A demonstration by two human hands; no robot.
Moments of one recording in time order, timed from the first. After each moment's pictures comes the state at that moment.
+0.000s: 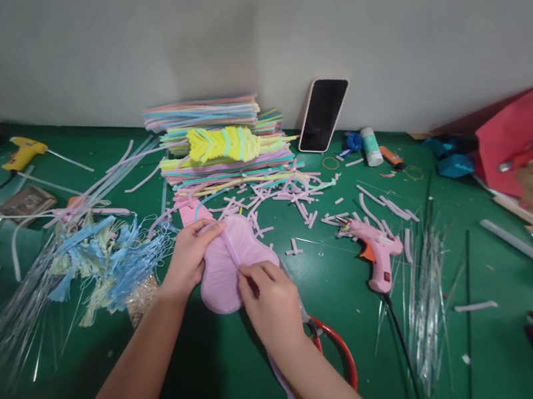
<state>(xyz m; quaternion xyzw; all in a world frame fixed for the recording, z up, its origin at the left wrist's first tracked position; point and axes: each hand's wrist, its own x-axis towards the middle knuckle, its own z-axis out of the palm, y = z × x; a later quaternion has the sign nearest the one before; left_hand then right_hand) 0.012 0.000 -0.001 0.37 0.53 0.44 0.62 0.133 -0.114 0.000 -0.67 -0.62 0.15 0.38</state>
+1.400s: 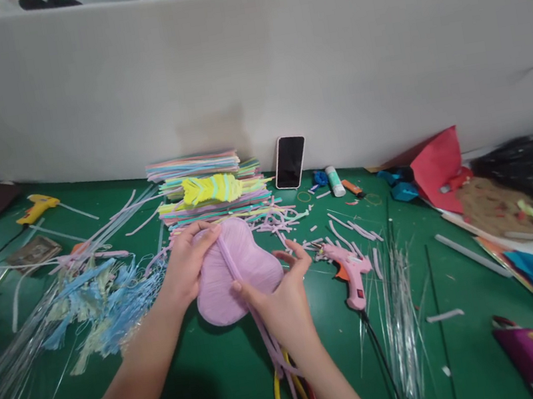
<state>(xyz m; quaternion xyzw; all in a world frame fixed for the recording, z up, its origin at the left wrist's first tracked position) 0.046 0.006 0.071 0.42 0.42 0.49 0.64 0.170 -0.096 0.047 -0.70 -0.34 0.31 0.55</state>
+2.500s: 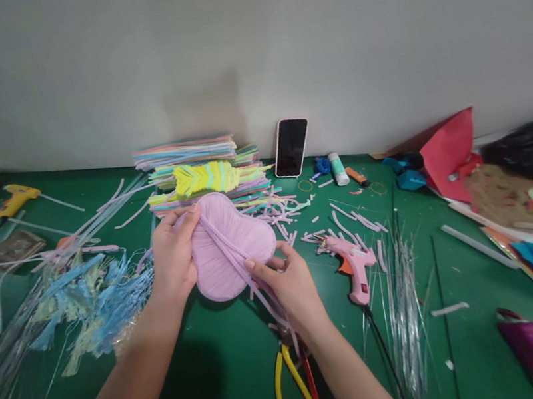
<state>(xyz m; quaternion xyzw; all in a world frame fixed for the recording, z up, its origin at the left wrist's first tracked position) 0.054 0.024 0.061 0.36 0.43 0.61 0.56 0.184 -0.080 0.037 -0.57 -0.24 0.56 0.56</state>
